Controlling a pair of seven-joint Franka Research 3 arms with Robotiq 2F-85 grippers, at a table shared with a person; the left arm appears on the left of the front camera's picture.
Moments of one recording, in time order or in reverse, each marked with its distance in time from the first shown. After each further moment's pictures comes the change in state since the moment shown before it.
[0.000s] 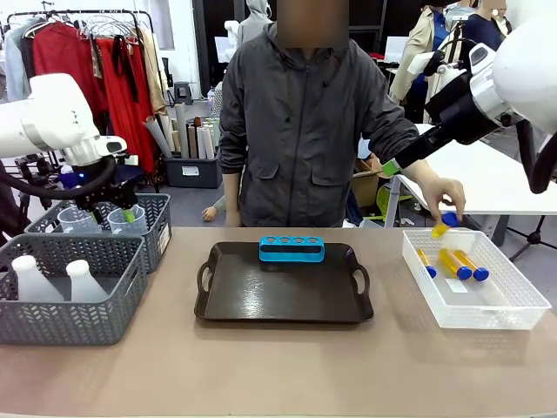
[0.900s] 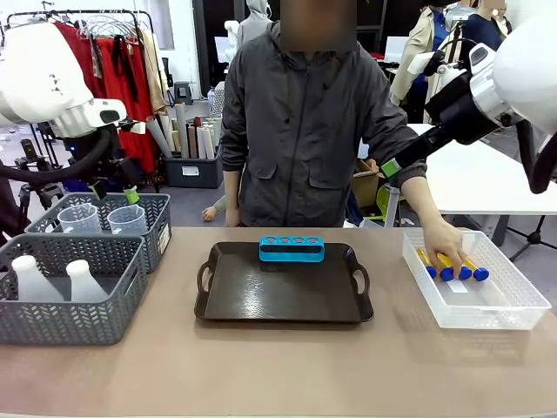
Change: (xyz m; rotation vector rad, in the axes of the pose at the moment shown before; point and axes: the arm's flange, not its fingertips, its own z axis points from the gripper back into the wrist) left arm -0.079 -0.088 0.095 0.074 -0.171 -0.211; right arm 0.000 0.000 0.000 0.000 0.000 0.000
